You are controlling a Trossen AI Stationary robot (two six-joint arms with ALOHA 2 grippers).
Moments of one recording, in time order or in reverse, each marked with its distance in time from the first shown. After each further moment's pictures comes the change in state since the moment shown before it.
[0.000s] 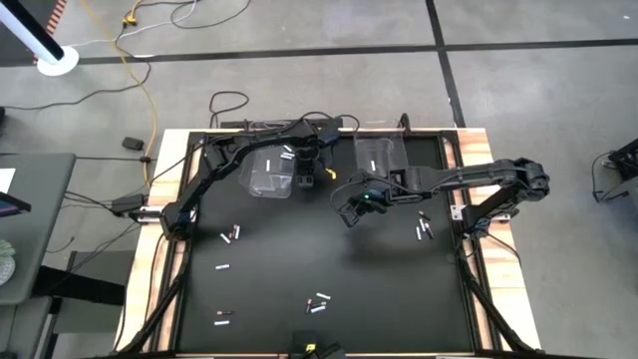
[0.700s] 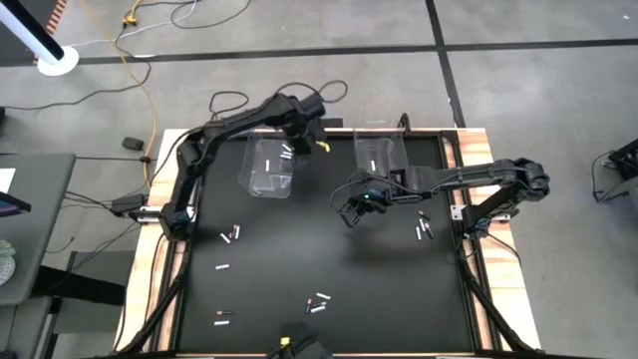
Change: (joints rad) left arm 0.088 -0.229 0.004 0.009 0.153 -0.030; right arm -0.003 0.000 0.000 0.004 0.000 -0.023
